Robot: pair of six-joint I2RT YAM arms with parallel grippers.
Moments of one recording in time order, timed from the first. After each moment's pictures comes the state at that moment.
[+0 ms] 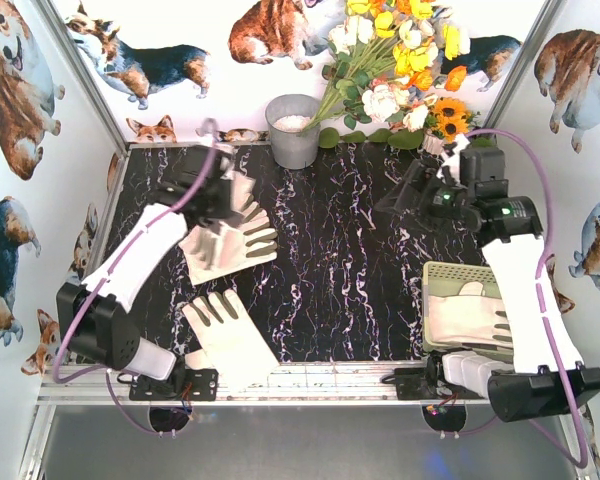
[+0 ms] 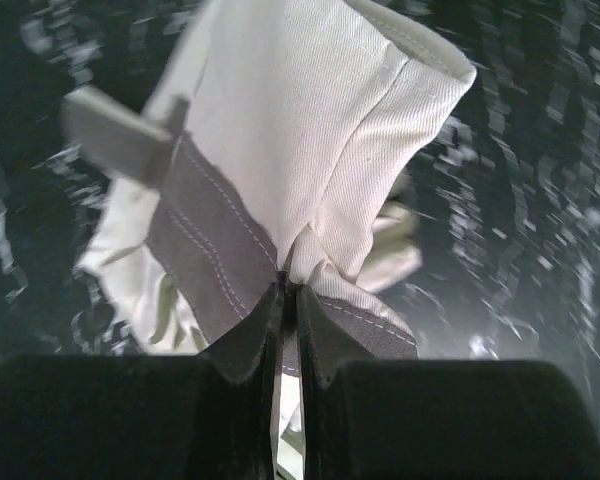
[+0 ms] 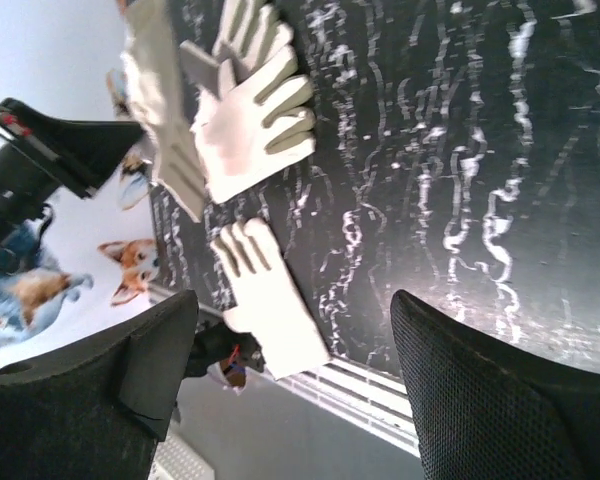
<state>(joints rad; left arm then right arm) -0.29 1.47 1.33 -0.66 -0.13 -0.23 0.09 1.15 1.40 -0.97 -0.46 0.61</state>
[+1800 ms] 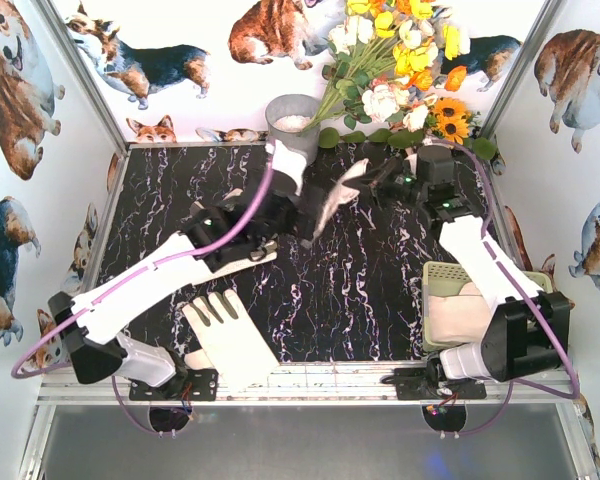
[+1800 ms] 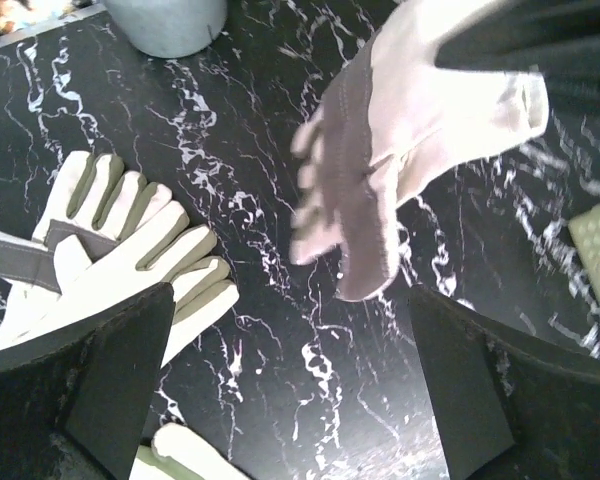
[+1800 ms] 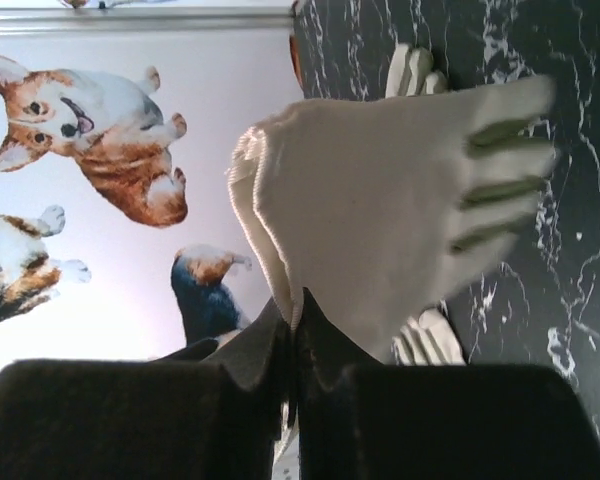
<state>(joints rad) -0.94 1.41 1.51 -0.65 -0.47 -0.30 0.20 1.37 1.12 -0.15 -0.59 1.24</state>
